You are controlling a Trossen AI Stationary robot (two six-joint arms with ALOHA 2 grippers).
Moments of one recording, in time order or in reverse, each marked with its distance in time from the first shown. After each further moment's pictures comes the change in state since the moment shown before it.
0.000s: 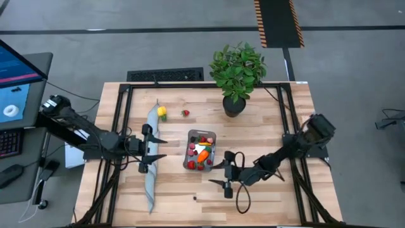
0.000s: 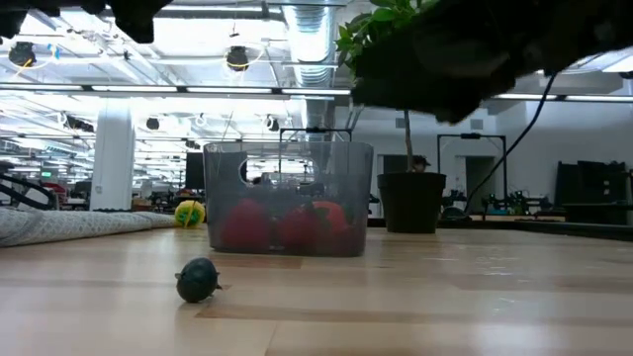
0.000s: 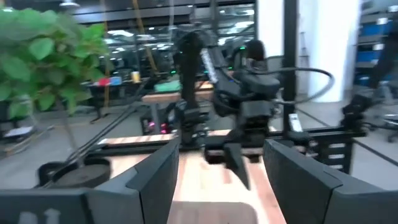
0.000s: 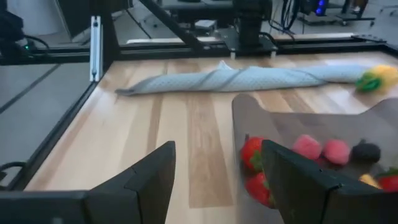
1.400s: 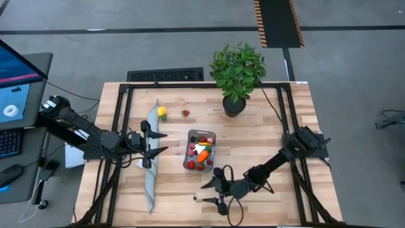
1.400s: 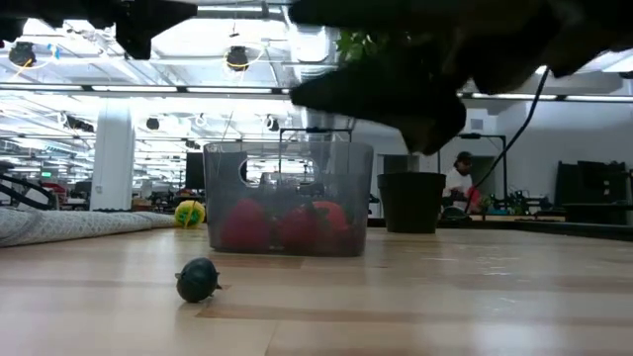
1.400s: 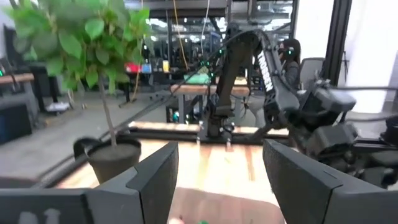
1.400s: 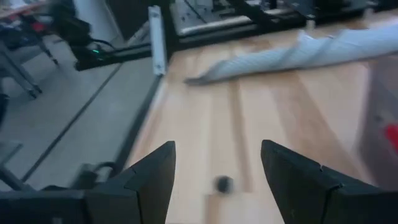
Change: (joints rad) left arm 0.024 -0.001 -0.013 -0.003 -0.124 -0.076; right arm 0.038 0.231 0.208 0.027 -0.160 0.172
